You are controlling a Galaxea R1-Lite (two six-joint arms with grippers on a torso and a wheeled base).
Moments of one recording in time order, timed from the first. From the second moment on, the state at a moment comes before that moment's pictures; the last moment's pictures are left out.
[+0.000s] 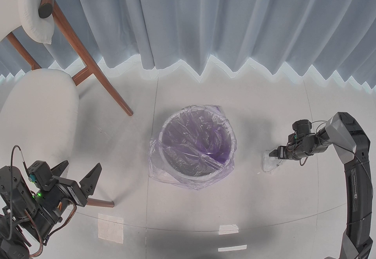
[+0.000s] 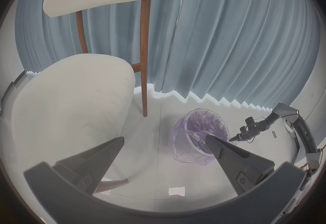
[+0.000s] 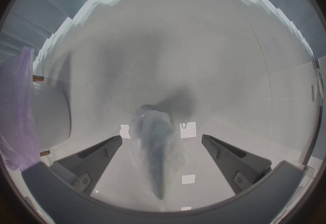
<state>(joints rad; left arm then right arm) -0.48 1.37 -0.02 -1.19 0.32 -0.20 -0.04 2.67 -1.65 -0.10 0.13 0.07</state>
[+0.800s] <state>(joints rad) -0.44 1.32 -0.02 -1.19 0.35 -0.20 0.02 2.24 -1.31 -0.22 0.09 0.27</state>
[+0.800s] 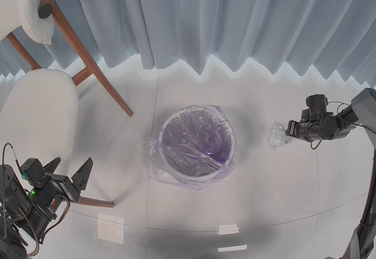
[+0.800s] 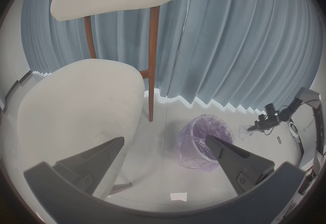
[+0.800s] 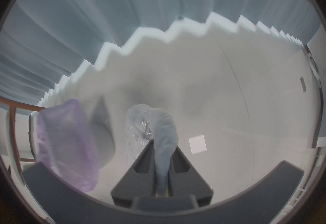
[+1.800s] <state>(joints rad) -0.28 1.20 -0.02 -1.13 0.35 -0.23 0.53 2.11 -0.82 -1.32 0.13 0.01</state>
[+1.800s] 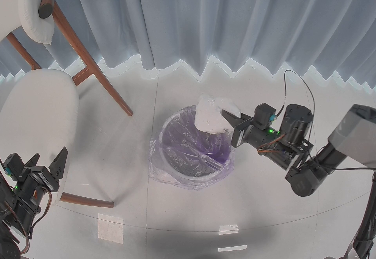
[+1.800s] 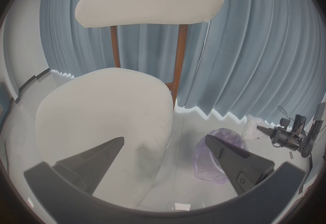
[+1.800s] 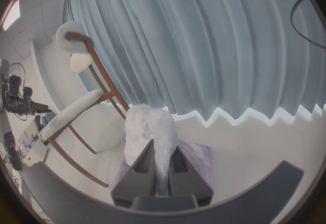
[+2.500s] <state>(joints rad) -0.22 1.19 -0.02 -1.11 0.35 -0.23 0.52 2.42 -1.05 -1.36 0.14 -0.07</state>
